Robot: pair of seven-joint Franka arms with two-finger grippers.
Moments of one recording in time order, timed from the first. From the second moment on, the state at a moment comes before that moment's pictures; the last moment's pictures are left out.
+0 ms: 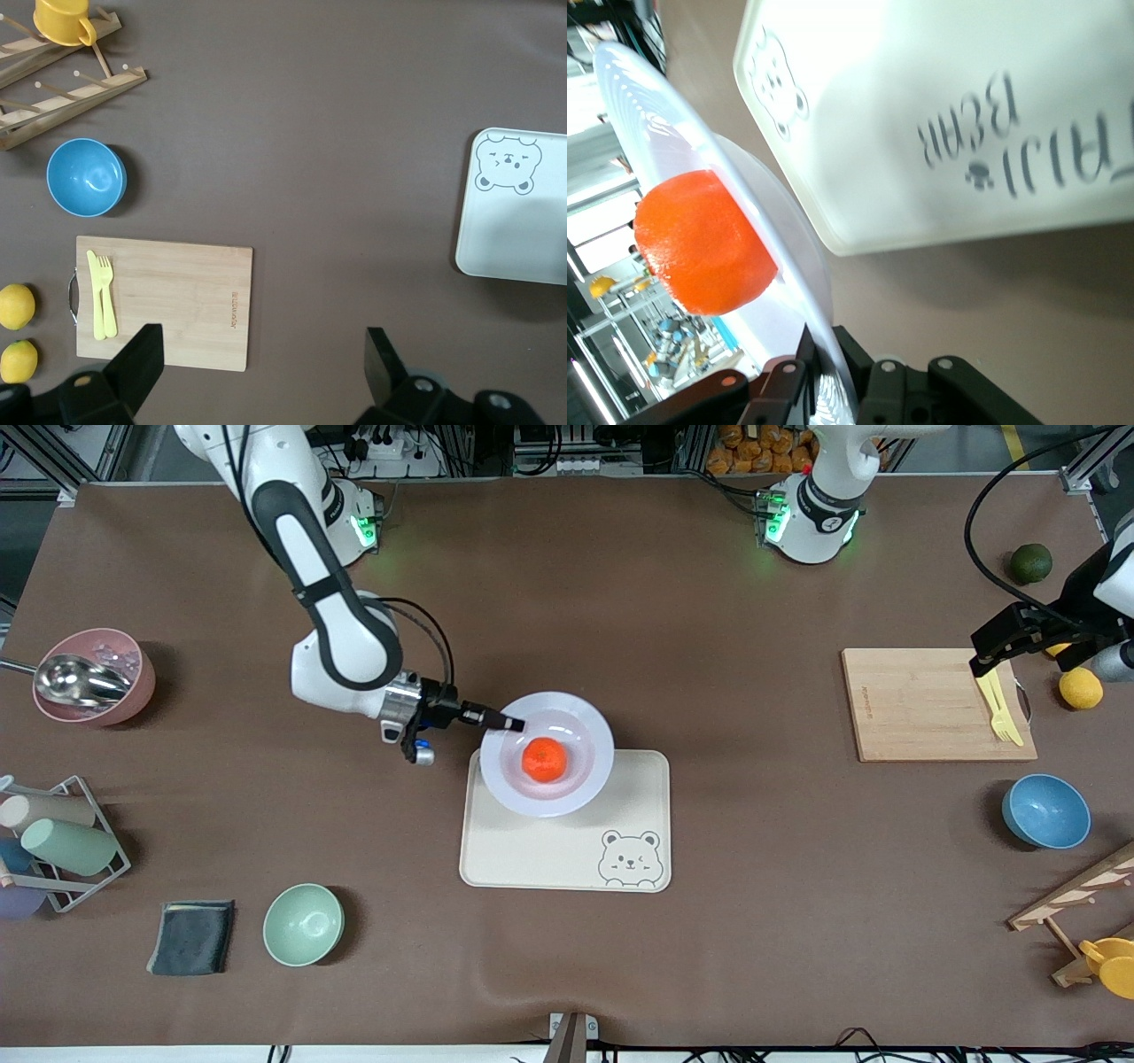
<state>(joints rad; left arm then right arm) -0.05 0.04 -0.04 -1.45 0.03 1.56 -0.15 0.51 0.39 -0.04 -2.12 1.67 2.30 -0.36</state>
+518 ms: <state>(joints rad) -0.05 0.04 -0.03 -1.46 0.03 1.56 -0.15 0.53 0.60 -0.02 -1.86 1.67 2.54 -0.25</state>
